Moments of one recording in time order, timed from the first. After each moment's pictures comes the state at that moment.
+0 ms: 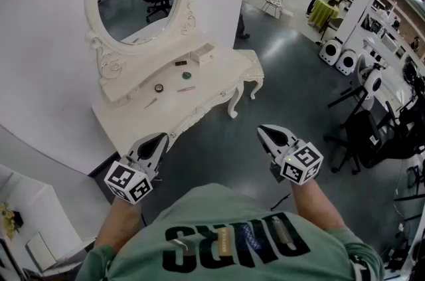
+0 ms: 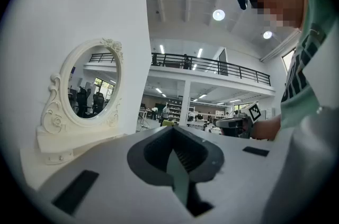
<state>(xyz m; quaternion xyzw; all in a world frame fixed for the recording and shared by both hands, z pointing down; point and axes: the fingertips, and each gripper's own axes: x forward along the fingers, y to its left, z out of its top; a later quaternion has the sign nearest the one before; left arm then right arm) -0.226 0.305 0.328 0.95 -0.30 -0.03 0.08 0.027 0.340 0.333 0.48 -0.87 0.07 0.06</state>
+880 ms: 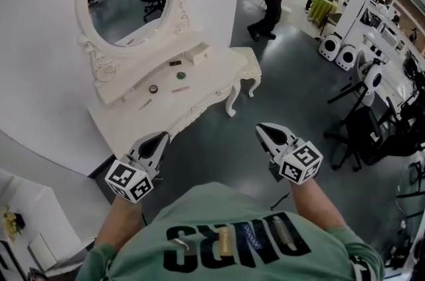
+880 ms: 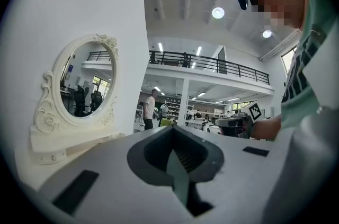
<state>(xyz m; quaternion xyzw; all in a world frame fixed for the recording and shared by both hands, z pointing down) -0.189 0.300 0.326 0.95 -0.29 -0.02 0.08 0.055 0.337 0.329 0.49 -0.87 0.08 0.04</state>
